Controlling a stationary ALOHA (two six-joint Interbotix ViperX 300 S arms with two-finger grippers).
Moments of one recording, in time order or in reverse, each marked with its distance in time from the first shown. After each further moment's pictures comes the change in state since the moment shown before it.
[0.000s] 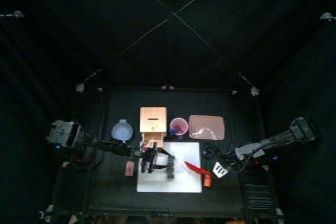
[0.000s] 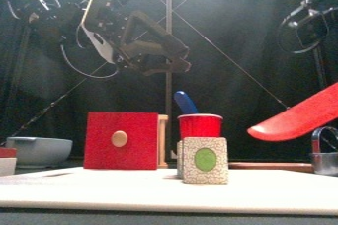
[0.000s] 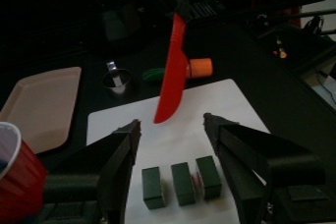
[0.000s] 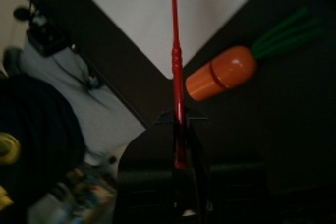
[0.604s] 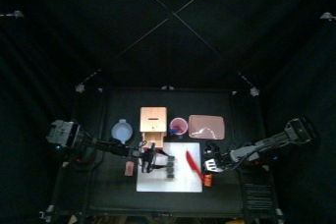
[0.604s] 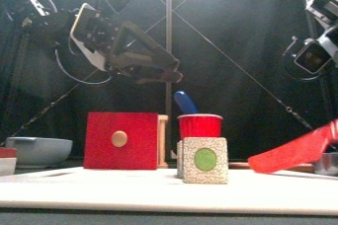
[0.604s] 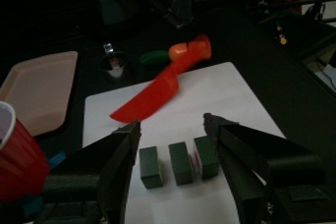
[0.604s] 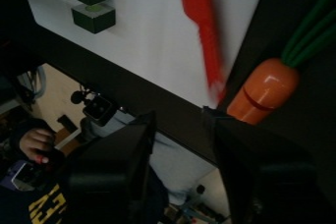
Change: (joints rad) left arm 0.011 0.000 0.051 0.002 0.002 0.000; right arm 0.040 0.141 0.000 -0.106 -0.252 0.285
